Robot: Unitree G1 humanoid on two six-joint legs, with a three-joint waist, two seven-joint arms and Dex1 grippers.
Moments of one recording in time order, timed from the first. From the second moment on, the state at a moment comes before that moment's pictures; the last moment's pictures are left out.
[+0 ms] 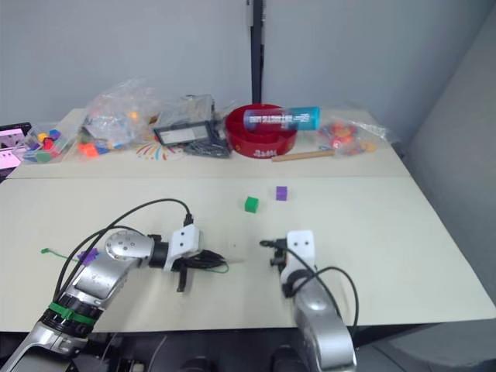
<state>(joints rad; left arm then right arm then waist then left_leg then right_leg) -0.42 0.62 -0.26 0.02 -0.15 0.20 -1.17 0.06 0.01 0.20 -0.57 0.03 0.76 0.02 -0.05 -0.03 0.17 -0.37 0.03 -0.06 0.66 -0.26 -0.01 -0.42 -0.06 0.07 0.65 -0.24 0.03</state>
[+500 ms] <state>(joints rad) -0.43 0.62 -0.26 0.03 -0.15 0.19 -1.18 0.07 0.02 0.12 -0.61 0.18 0.83 0.11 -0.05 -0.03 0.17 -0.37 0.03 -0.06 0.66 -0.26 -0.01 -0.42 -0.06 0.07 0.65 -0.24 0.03</state>
